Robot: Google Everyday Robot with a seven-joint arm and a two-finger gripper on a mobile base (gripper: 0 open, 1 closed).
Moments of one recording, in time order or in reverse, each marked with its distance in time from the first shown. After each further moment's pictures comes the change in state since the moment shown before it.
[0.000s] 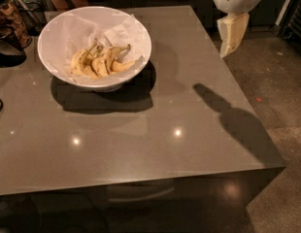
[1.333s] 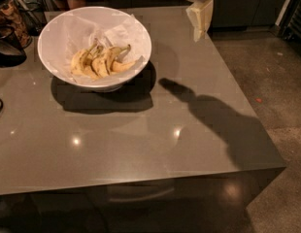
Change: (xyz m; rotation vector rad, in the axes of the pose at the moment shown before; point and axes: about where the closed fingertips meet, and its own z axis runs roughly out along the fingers) arm -0.036 -0.060 0.036 0.043 -0.071 -0.268
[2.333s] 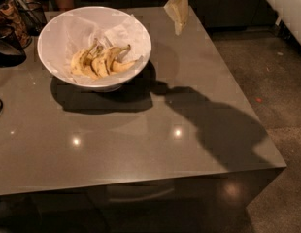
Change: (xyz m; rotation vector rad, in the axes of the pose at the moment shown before) arm -0.024 -0.040 0.038 -0.024 -0.078 -0.194
